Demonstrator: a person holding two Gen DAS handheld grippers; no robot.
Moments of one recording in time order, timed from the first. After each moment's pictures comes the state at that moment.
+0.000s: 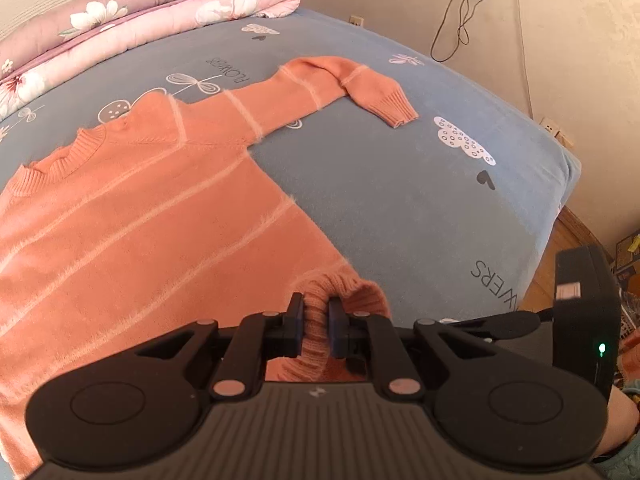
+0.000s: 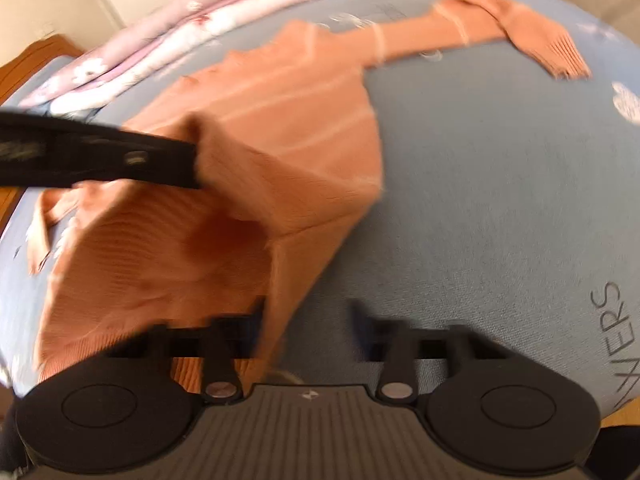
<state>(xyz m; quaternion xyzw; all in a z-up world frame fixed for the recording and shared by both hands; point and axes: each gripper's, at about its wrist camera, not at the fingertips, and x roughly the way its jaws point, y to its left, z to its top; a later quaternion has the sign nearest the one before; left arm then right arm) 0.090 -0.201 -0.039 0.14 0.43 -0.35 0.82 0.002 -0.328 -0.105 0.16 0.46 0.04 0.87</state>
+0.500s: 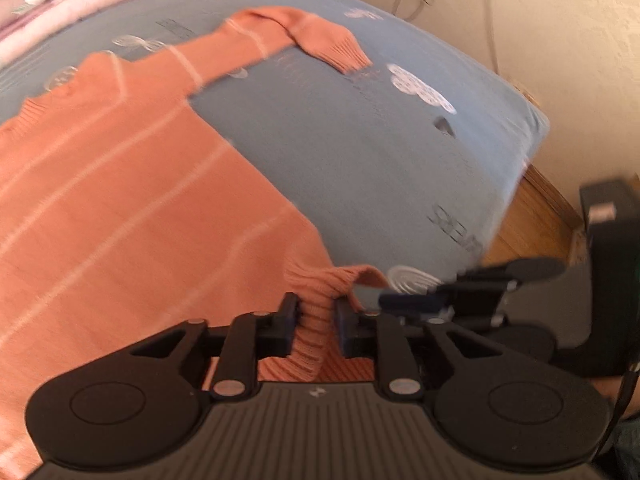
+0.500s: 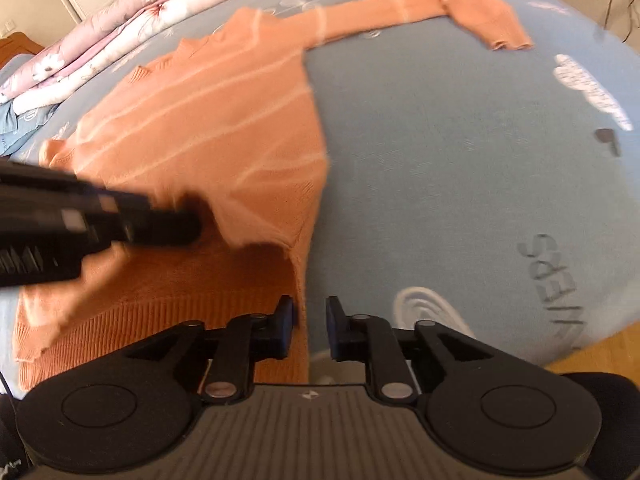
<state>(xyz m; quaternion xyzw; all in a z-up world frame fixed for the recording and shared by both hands) 0.063 -0.224 -0.067 0.15 0.48 -0.41 0.76 -0.029 -0.352 -0.098 0.15 0.49 -0.03 0.86</state>
